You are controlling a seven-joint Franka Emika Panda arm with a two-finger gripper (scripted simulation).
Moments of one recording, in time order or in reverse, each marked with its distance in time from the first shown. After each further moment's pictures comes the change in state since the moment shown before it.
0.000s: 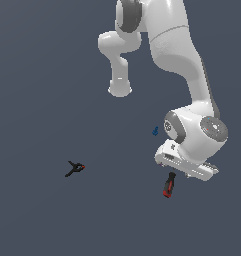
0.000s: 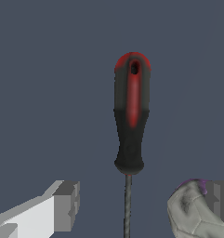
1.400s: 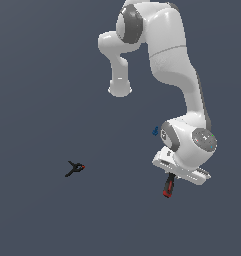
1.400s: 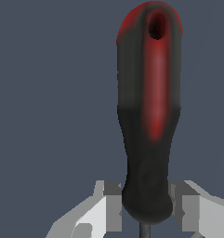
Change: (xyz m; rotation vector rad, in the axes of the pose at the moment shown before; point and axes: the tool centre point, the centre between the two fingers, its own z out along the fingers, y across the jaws) arm 0.003 -0.001 0.048 0.004 0.005 0.005
